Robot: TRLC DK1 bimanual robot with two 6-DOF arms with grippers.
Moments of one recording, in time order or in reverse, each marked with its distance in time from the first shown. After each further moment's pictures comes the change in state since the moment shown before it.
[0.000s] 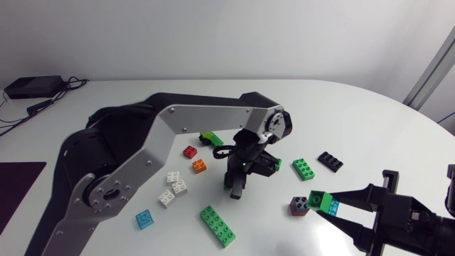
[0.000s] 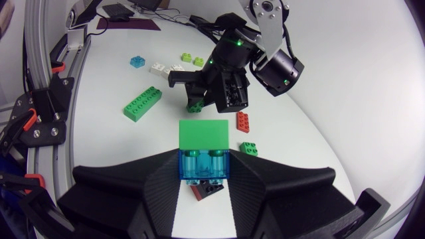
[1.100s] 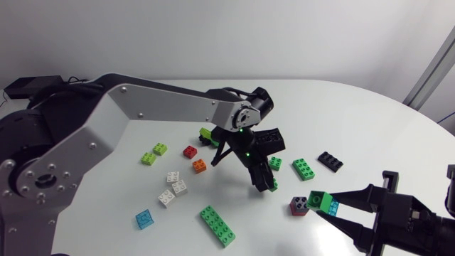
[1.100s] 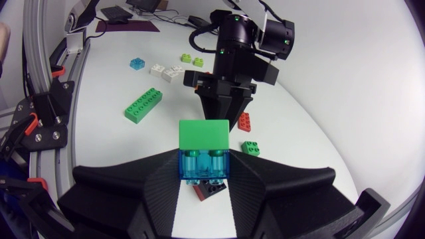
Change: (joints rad) left arm 0.083 -0.181 -0.290 0.555 0.701 -0.182; right arm 0.000 0.000 0.000 -0.004 -0.003 0.027
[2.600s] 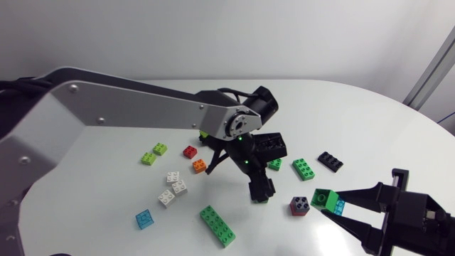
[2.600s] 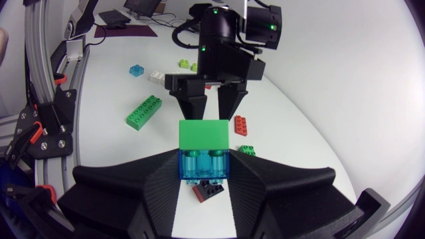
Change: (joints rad) left arm -0.056 -0.166 -0.172 0.075 -0.145 -0.045; right arm 0.001 -0.049 0.055 -0.080 0.000 0.023
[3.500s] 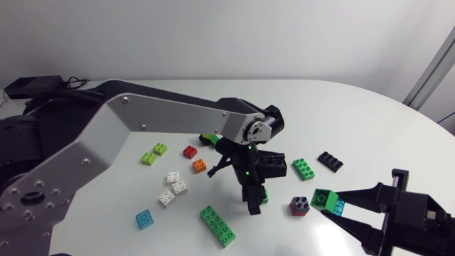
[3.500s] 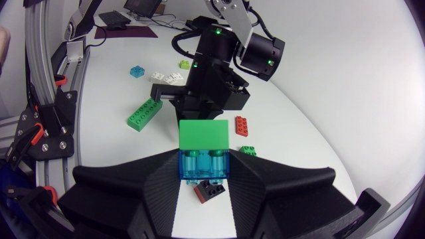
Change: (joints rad) left arm -0.026 0.141 0.137 -0.262 -0.026 0.121; right arm 0.006 -0.006 0.000 -0.001 0.000 0.011
